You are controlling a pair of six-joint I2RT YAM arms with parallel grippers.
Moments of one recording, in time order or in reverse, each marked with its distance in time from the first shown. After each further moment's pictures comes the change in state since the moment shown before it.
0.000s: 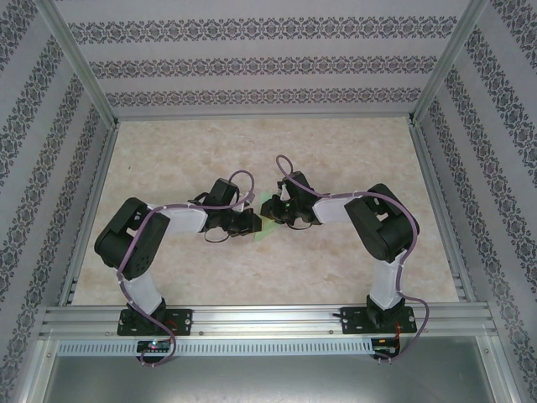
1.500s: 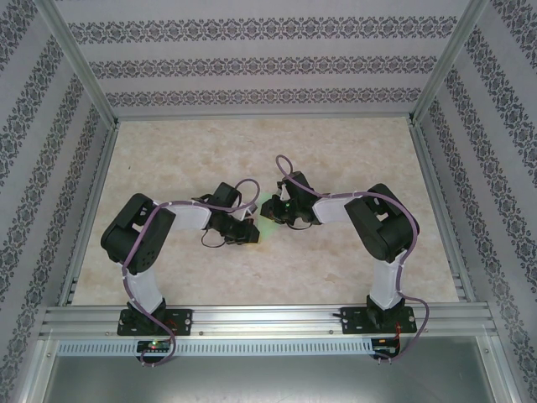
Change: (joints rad) left arm -0.012 0.053 0.050 -0.247 0.042 0.194; right arm 0.000 0.000 0.003 -0.010 0.001 -0.008
